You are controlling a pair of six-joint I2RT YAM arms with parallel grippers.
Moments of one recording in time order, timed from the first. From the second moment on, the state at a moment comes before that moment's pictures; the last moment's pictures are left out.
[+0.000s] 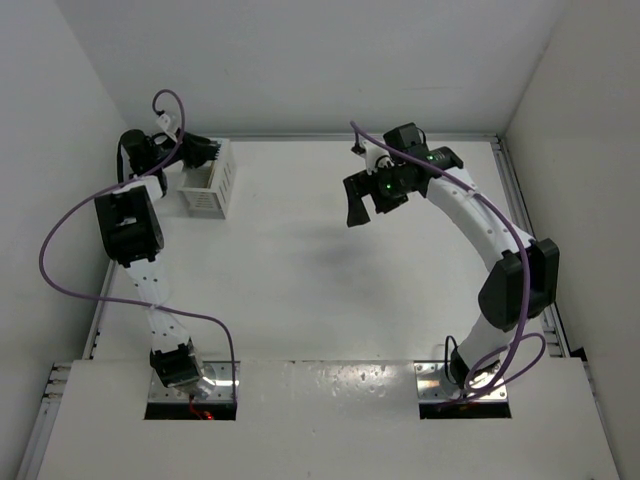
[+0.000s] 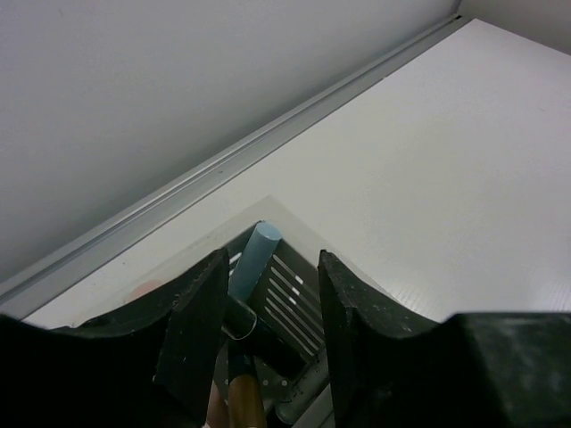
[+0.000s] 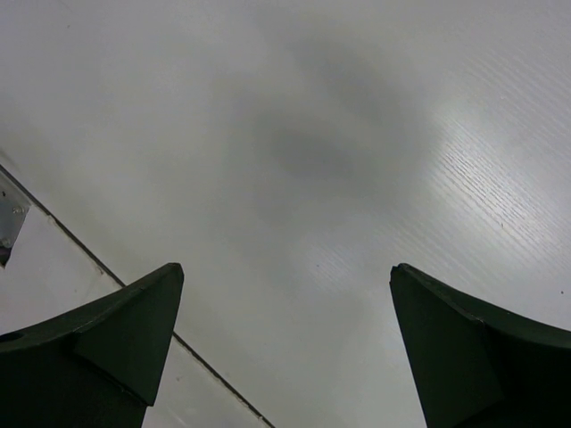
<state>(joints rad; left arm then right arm) 0.32 2.35 1.69 0.70 1.16 -0.08 0.39 1.70 1.56 -0.88 -0.39 -0.08</state>
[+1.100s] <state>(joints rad) 0.55 1.61 1.27 -0.30 0.49 0.23 0.13 1.34 1.11 -0.77 0.09 0.10</state>
